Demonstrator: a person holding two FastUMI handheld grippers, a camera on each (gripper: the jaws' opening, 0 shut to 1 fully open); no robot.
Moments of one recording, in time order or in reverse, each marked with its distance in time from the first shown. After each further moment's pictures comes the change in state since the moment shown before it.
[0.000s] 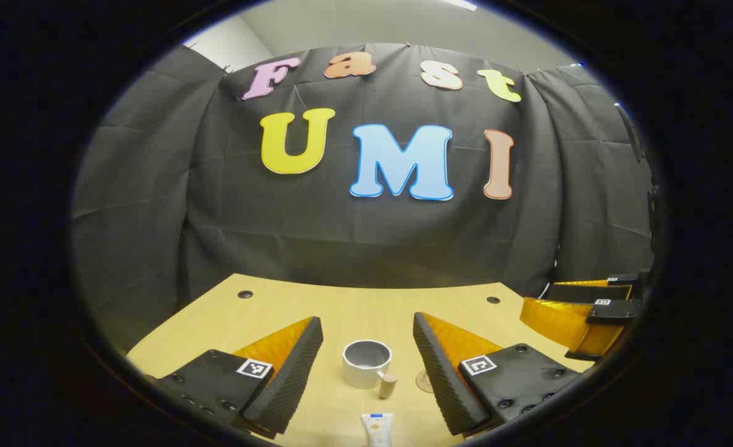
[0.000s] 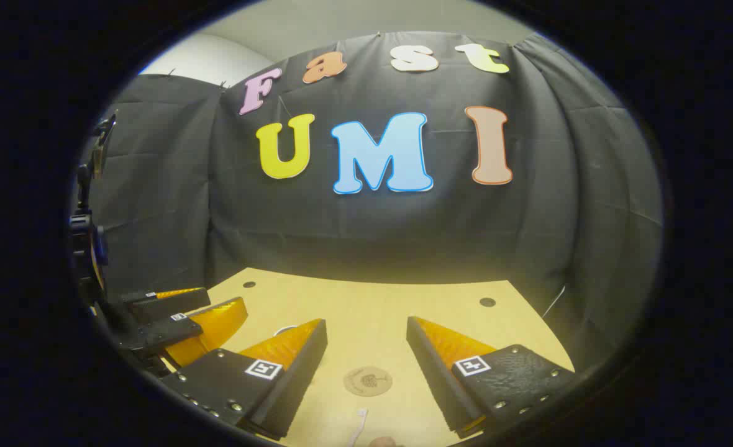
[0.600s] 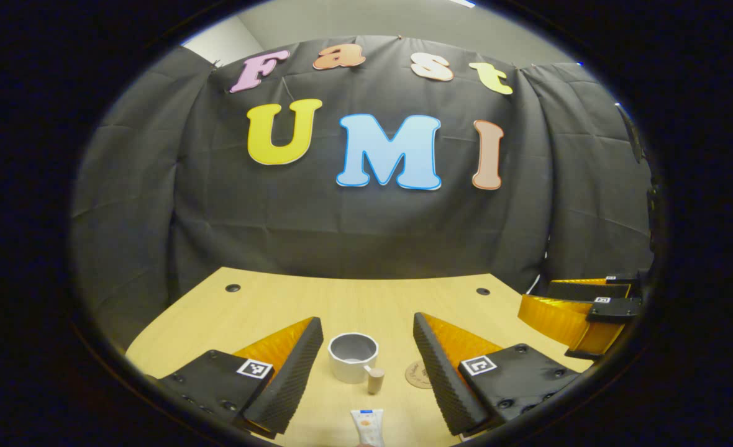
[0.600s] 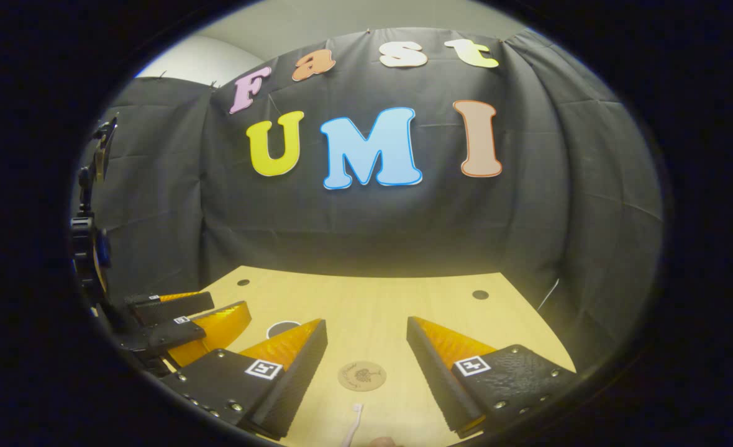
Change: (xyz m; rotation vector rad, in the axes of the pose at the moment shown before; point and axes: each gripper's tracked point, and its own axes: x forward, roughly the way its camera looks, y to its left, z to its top) left arm 0.012 -0.019 -0.011 -0.002 0.064 -0.058; right arm -0.006 -0.014 -0.011 0.027 0.028 -0.037
